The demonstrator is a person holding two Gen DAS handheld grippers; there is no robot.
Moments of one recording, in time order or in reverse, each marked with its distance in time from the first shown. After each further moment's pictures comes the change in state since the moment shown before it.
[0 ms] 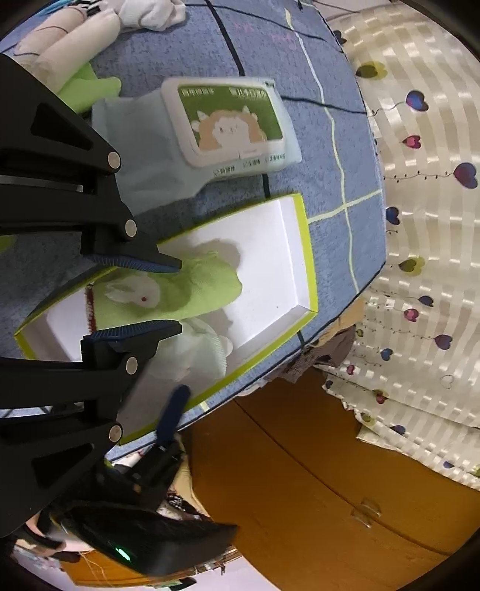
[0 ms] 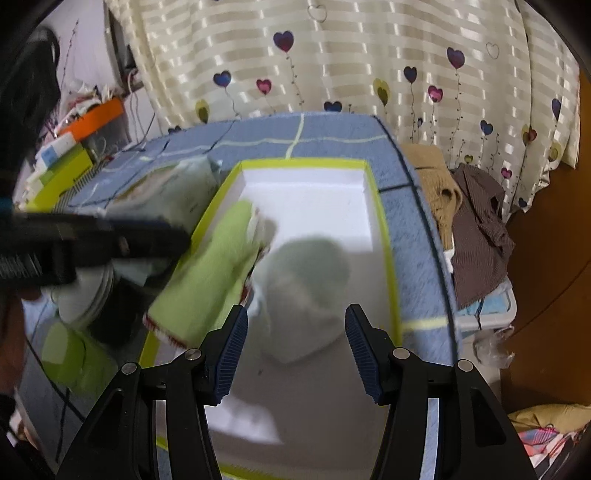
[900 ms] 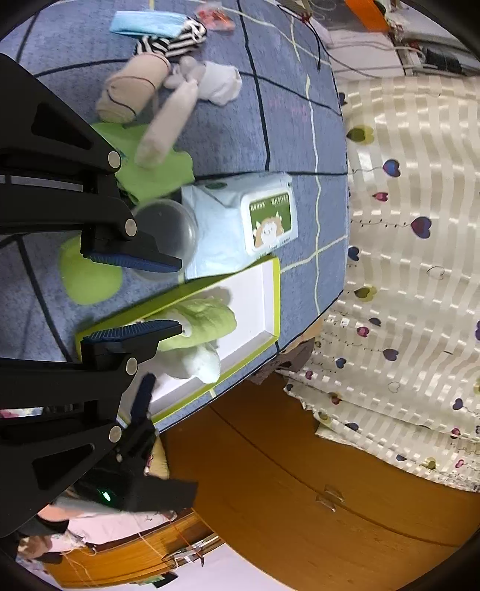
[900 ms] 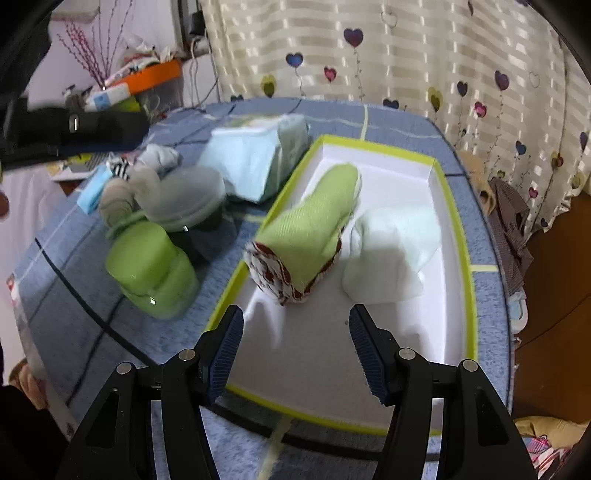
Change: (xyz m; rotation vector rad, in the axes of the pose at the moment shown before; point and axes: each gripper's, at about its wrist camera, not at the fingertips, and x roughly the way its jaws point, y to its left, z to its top) left arm -0.112 0.027 -0.079 -0.062 -0.186 0.023; right arm -0.040 0.069 -0.052 -0.143 0.008 0.064
